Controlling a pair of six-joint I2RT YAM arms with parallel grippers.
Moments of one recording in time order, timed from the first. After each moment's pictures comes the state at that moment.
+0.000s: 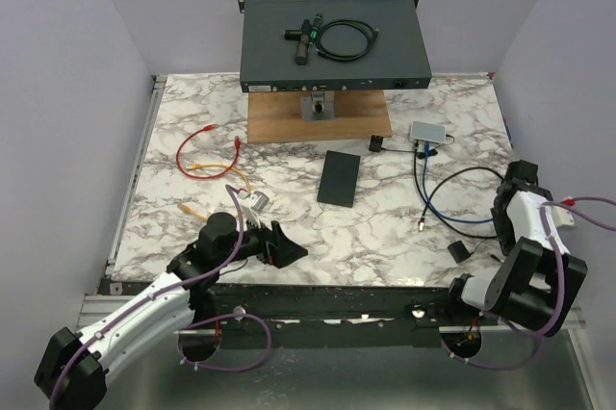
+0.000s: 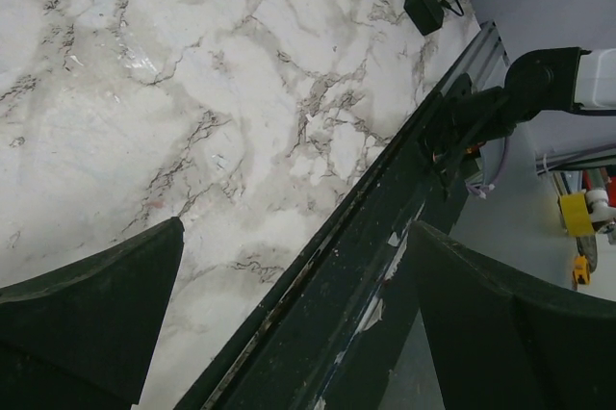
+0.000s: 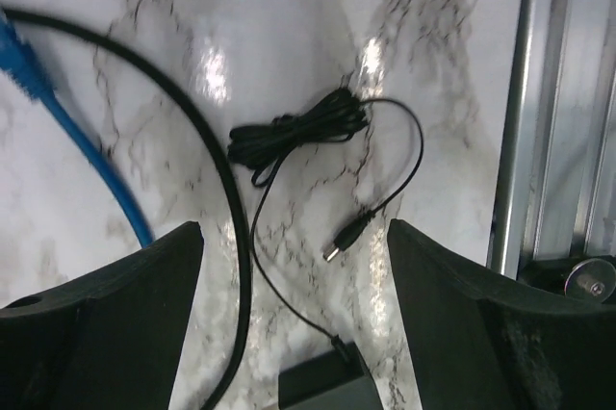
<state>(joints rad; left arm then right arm) -0.68 0.57 0.16 0.08 0.43 -0.68 -0.42 1.27 0.73 -0.83 0.59 1.07</state>
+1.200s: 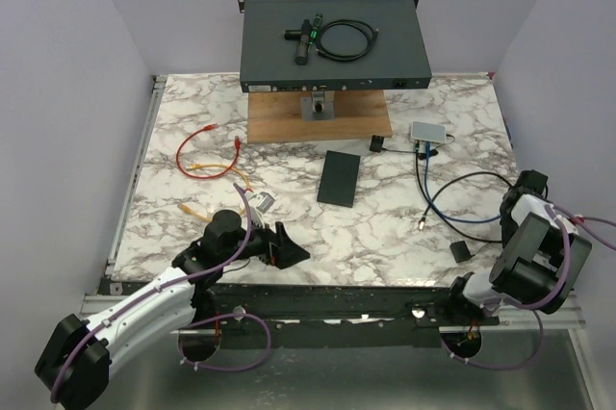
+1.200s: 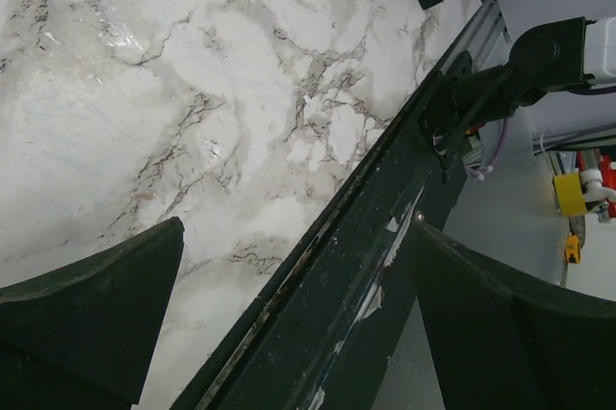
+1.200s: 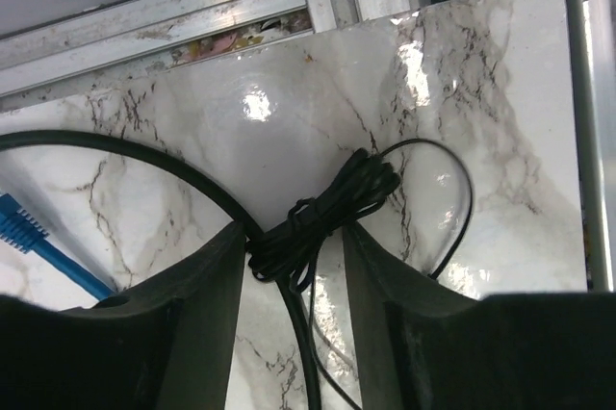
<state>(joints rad) -0.68 0.68 0.16 0.14 0.48 -0.68 -0.59 1.39 0.64 -0.55 0.60 1.16</state>
